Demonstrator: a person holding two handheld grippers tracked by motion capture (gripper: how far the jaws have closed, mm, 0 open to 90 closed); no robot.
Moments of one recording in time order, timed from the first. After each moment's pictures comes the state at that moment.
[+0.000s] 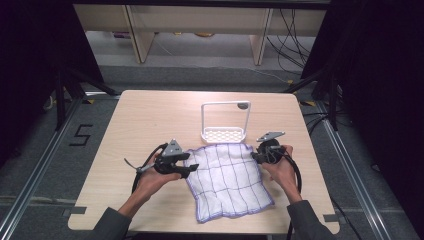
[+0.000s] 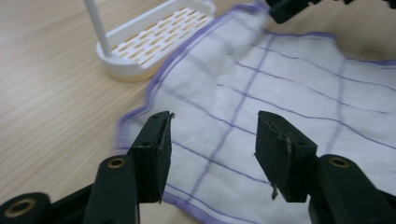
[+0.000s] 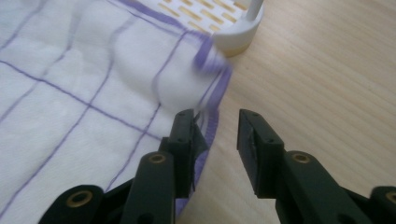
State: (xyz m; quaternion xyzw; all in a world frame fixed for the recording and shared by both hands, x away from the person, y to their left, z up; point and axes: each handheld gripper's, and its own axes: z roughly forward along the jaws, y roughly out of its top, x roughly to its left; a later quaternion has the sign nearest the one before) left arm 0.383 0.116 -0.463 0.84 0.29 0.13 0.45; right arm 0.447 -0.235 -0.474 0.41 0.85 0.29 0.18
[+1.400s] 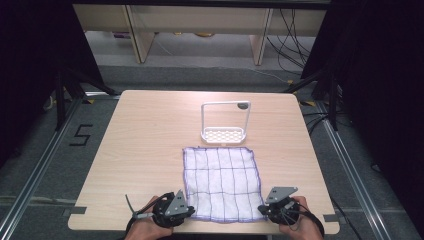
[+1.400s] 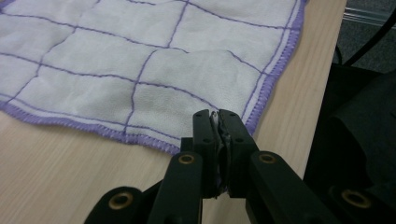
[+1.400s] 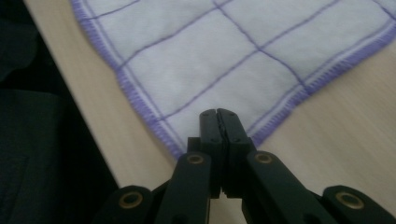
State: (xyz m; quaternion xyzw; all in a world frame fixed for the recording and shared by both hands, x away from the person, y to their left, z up) left arm 0.283 0.113 -0.500 0.91 0.18 0.11 0.36; right arm 0.288 -0.243 -0.488 0.29 0.91 0.27 0.09
